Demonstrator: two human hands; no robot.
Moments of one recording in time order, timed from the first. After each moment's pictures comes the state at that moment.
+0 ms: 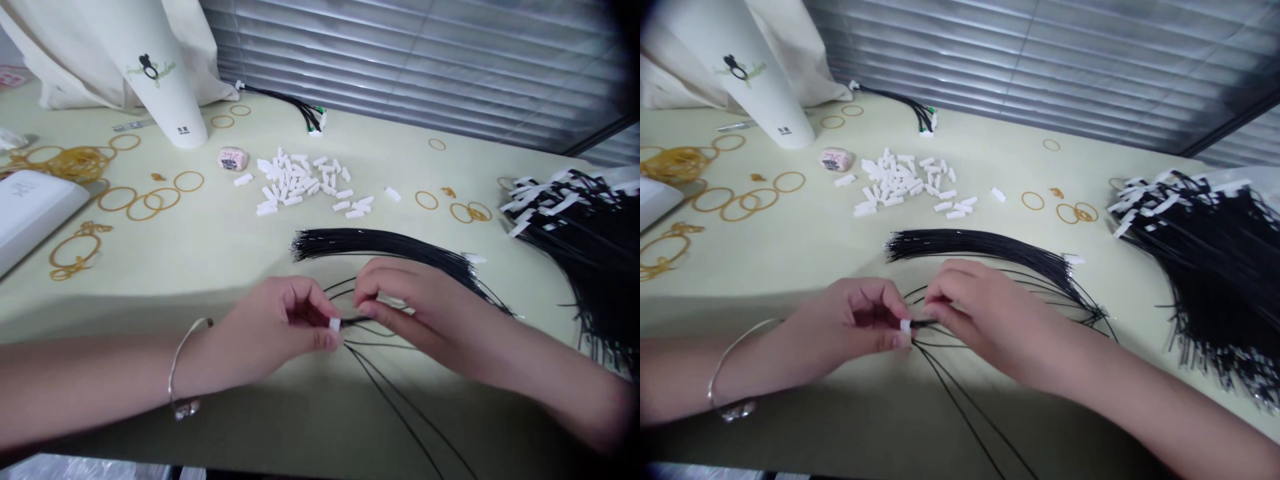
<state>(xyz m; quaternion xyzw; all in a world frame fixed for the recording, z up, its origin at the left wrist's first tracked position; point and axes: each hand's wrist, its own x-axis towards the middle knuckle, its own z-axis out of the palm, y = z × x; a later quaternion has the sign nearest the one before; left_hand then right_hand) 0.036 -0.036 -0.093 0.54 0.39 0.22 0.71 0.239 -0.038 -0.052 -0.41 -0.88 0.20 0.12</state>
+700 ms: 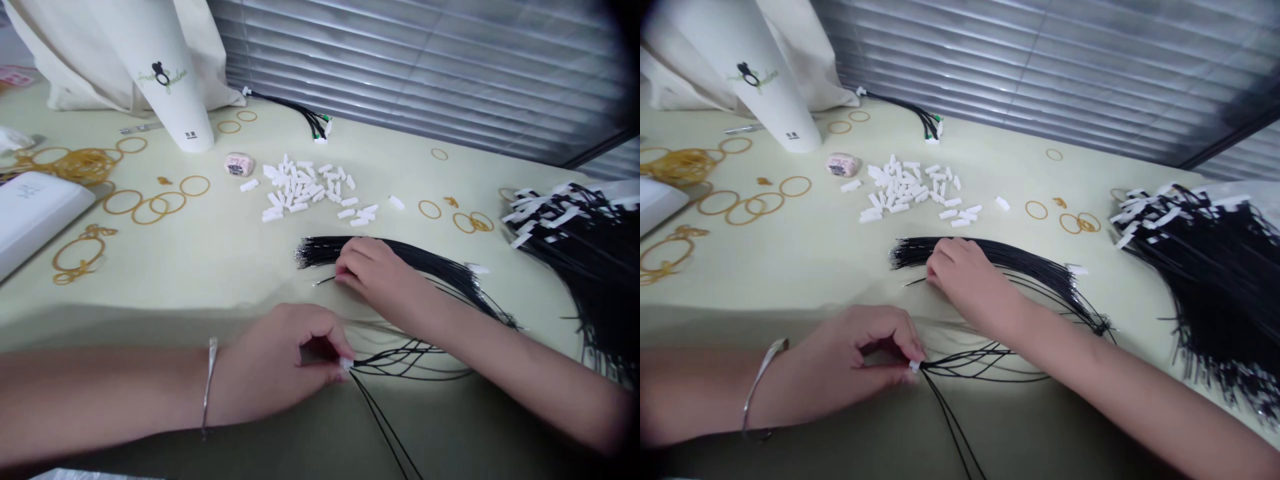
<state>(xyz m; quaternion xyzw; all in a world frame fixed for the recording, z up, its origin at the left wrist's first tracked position) 0.036 -0.042 -0.092 0.68 0.35 0.20 0.61 0.222 0.003 -0.080 -0.41 -0.91 0.05 0.07</state>
